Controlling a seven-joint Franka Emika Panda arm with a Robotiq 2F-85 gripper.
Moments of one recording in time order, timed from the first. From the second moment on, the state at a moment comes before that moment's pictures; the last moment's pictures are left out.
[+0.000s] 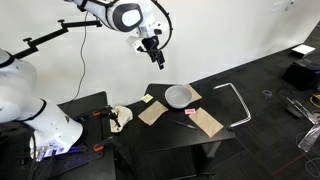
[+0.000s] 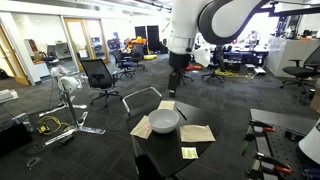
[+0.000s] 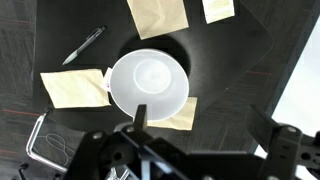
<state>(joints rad) 0.04 0.00 0.13 -2.31 -0.17 2.46 0.16</state>
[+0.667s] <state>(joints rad) 0.08 0.23 0.05 -2.22 -0.28 2.66 0.24</state>
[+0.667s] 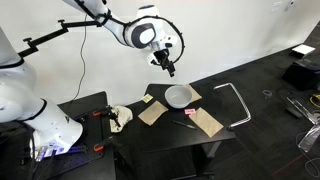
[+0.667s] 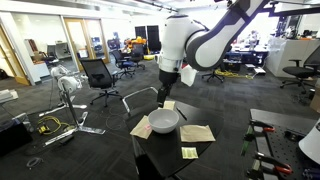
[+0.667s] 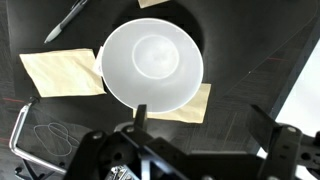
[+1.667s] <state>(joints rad) 0.17 0.41 0.00 -2.18 -0.27 2.71 0.30</state>
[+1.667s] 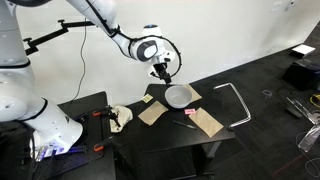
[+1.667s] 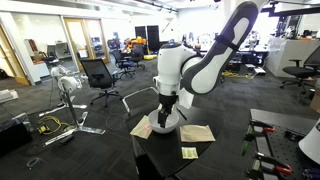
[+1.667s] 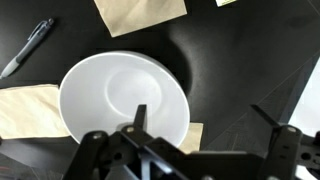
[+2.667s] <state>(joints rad) 0.16 0.57 -0.02 -2.06 -0.21 2.73 0.23</state>
